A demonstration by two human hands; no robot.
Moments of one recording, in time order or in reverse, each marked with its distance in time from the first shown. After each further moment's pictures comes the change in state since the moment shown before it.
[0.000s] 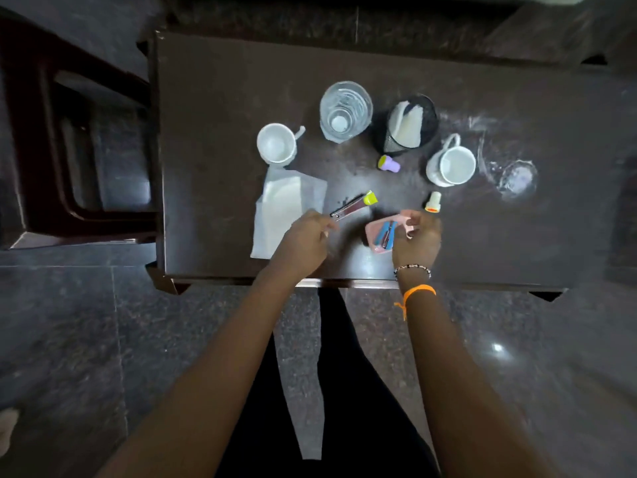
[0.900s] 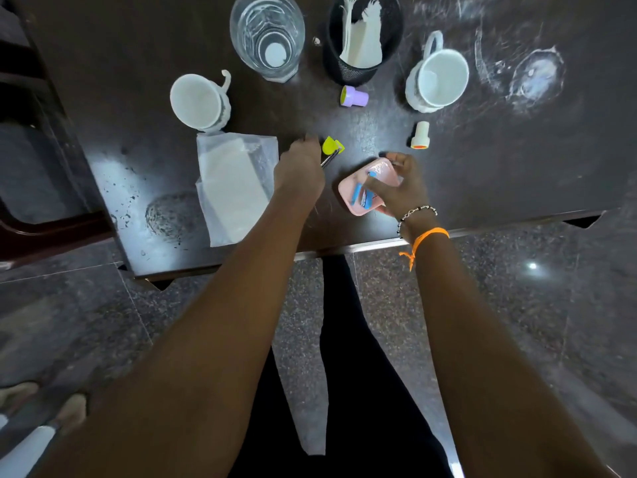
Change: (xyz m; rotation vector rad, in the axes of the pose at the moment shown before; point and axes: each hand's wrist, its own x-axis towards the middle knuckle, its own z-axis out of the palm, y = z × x) left_hand 0.101 0.023 0.061 0.526 0.014 -0.099; right_hand 0.053 0.055 0.012 0.267 -0.375 0.313
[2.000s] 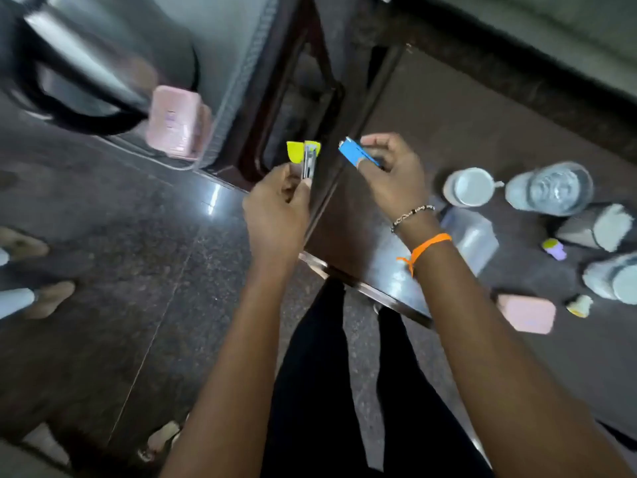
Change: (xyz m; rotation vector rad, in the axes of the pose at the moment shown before) left_hand -0.198 -0.291 -0.134 -1.026 0.849 -0.532; right_hand -0.189 -0.157 0.313 -0.354 -0.456 -0.658
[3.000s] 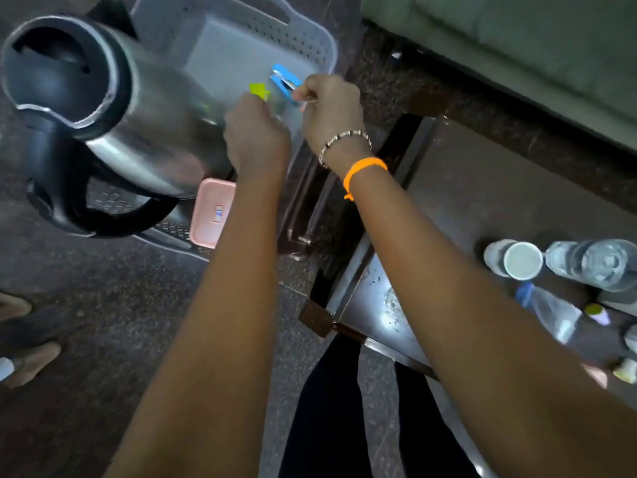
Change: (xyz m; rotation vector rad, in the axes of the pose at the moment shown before) left_hand 0.233 0.030 -0.032 0.433 0.048 -0.037; right_hand 0.144 -0.126 0.141 -0.432 0.020 -0.244
